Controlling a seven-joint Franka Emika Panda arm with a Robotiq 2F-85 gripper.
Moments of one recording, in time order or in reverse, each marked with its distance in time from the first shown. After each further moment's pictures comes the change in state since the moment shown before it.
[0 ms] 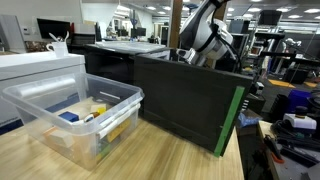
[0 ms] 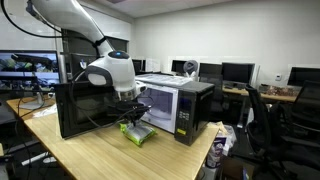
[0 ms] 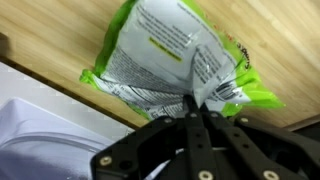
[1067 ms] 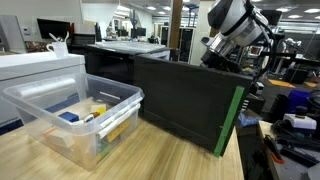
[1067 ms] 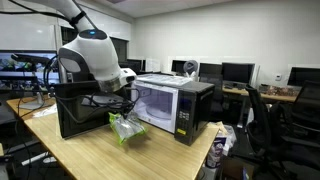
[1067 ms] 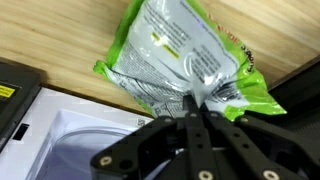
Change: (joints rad) arm -0.012 -0.305 -0.078 -0.230 0.041 -0.032 0.088
